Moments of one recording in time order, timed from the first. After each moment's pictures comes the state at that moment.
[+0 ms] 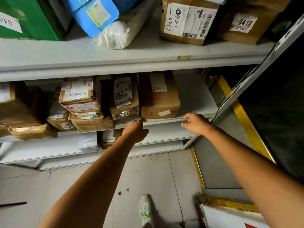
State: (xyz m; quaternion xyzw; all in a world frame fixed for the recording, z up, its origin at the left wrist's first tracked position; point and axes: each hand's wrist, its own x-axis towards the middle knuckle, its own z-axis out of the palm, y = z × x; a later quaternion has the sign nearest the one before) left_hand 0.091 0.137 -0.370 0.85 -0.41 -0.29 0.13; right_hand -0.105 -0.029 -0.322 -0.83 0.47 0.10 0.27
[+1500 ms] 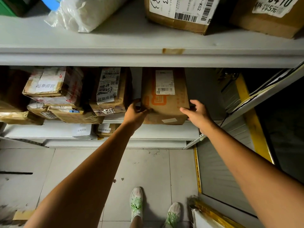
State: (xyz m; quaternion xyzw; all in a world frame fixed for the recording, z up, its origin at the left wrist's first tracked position) left_hand 0.081 0.038 -0.397 0.78 -0.12 -0.33 0.52; right_hand -0.082 -0.138 -0.383 -0.70 0.49 -0.08 0.52
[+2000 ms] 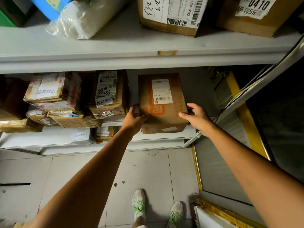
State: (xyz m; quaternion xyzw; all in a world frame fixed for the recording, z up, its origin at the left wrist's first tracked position) left_hand 0.071 0.053 -0.393 0.75 -0.10 -0.39 0.53; right_hand -0.105 -0.126 -0.371 -0.70 0.49 -0.04 0.53
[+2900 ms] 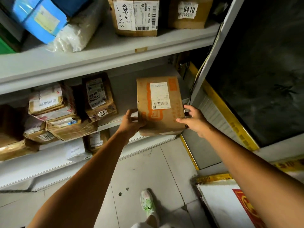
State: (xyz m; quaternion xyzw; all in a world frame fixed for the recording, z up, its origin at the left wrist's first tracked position) left_hand 0.028 0.124 -0.339 0.67 -0.20 -0.52 0.49; right_hand -0.202 -0.001 -0.322 -0.63 0.56 -0.16 0.52
